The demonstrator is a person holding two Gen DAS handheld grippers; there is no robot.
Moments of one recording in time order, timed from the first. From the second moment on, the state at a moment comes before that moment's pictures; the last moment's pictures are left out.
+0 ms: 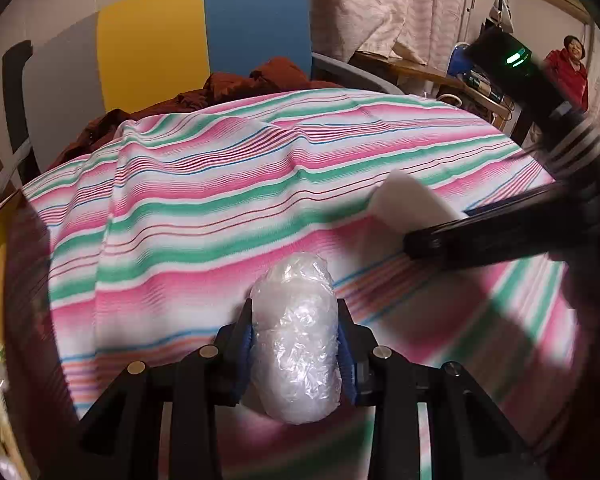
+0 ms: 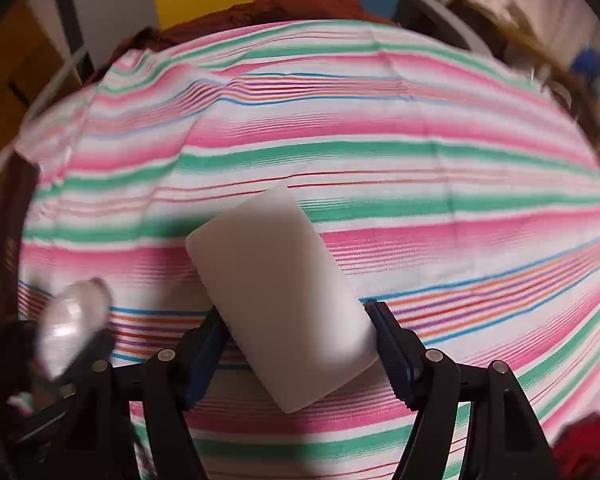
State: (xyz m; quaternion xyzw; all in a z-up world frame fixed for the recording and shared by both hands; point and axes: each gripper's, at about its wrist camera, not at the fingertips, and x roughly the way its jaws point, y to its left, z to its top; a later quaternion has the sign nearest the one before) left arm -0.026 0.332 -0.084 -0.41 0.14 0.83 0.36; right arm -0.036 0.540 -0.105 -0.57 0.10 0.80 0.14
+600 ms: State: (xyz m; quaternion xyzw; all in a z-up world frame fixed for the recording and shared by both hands) left arm 0.006 0.213 0.017 -0.34 0.11 0.89 0.29; right arm -0.041 0.531 -0.105 -0.56 0.06 0.81 0.14
